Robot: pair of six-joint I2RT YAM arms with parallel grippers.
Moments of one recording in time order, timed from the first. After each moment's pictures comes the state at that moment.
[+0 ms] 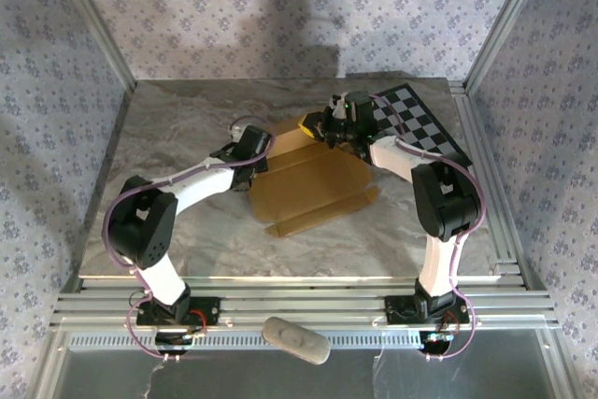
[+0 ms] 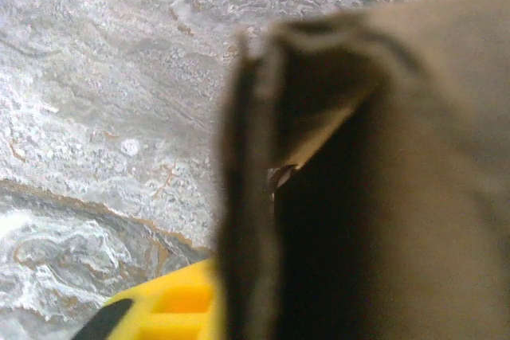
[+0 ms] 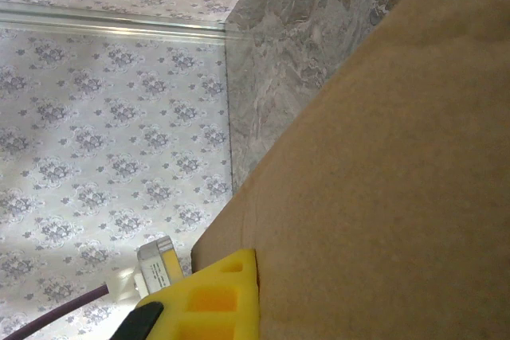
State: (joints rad) left arm -0.57 1.70 1.08 -0.29 -0.43 -0.62; right arm 0.41 1.90 1.27 0.24 -0.62 1.17
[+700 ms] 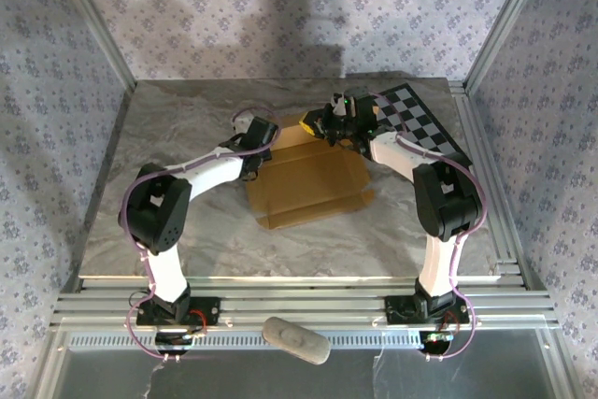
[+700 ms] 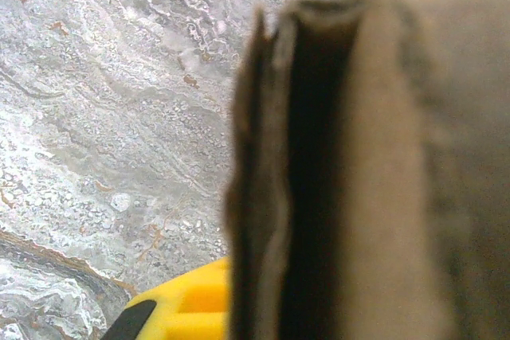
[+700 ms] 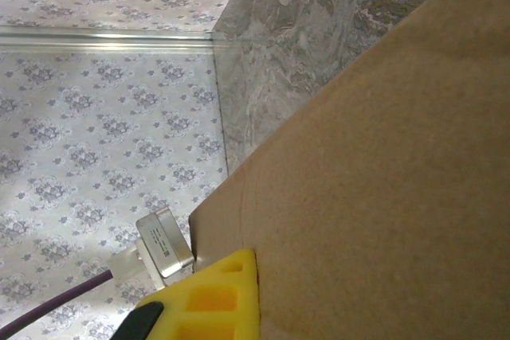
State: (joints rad) left arm -0.55 1.83 1.21 -0.30 -0.51 -0.68; right arm 0.40 1.90 1.32 0.14 -0.60 1.20
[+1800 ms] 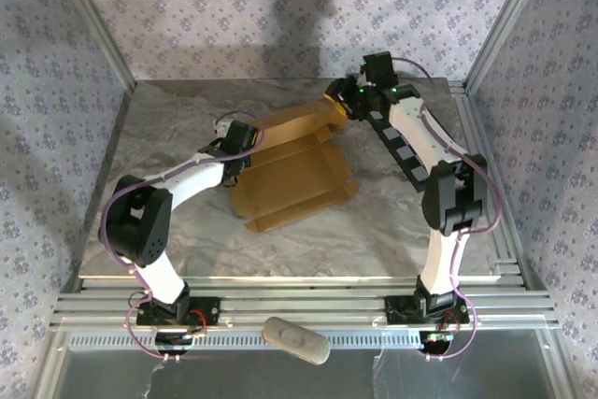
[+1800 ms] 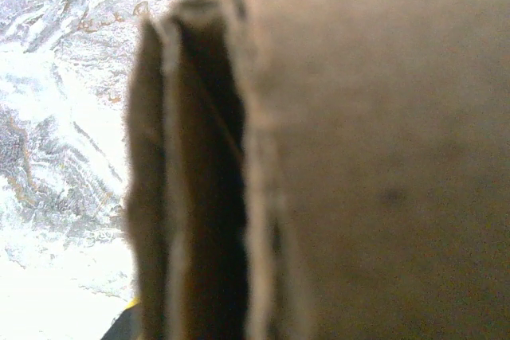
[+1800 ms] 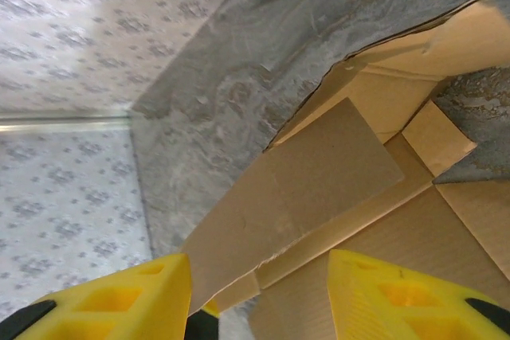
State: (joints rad) left arm -0.47 1.69 1.07 -0.32 -0.54 -0.50; right arm 0.30 1.94 1.78 -0.55 -0.40 0.92
